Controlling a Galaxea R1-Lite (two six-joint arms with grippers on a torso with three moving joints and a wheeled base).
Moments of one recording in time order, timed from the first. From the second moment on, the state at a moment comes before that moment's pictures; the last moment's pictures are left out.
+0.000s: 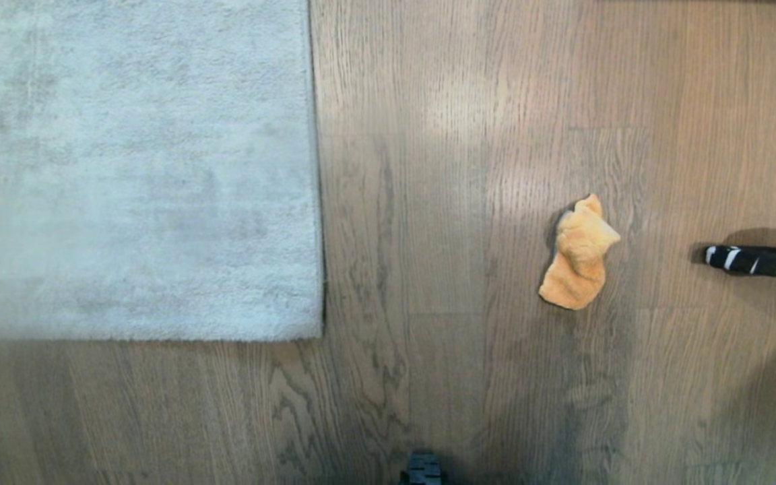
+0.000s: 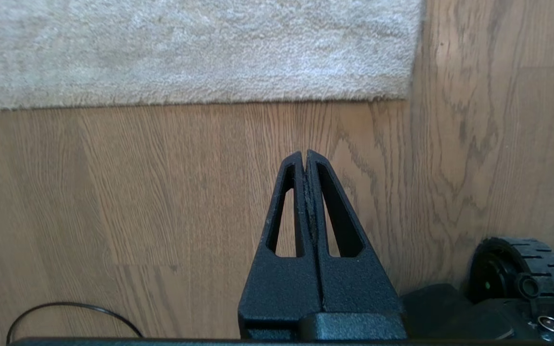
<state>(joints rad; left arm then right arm) -0.01 0.00 0.00 0.00 0.01 -0.01 0.00 0.00 0.00 -0.06 -0.04 0.05</state>
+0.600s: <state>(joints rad) -0.01 0.00 0.00 0.00 0.01 -0.01 0.00 0.00 0.00 -0.06 -0.04 0.05</state>
